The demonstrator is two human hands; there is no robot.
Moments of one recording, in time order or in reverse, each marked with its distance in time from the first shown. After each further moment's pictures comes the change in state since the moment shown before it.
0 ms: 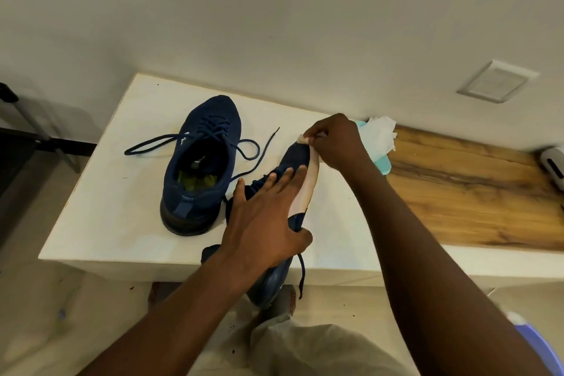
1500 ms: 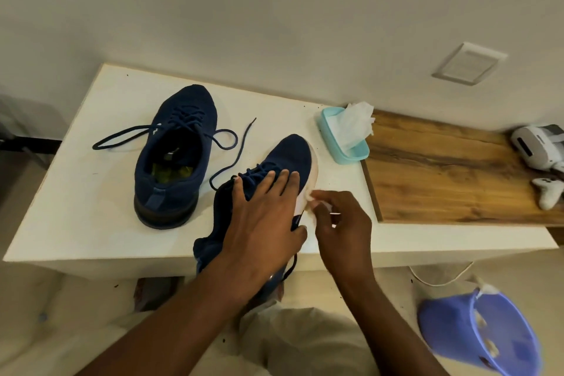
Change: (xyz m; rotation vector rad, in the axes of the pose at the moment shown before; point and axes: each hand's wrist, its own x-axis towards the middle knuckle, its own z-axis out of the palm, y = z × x) left_hand -0.009 0.037 0.012 0.140 -0.020 0.020; right_hand -0.170 0.050 0.024 0.302 0.345 0.051
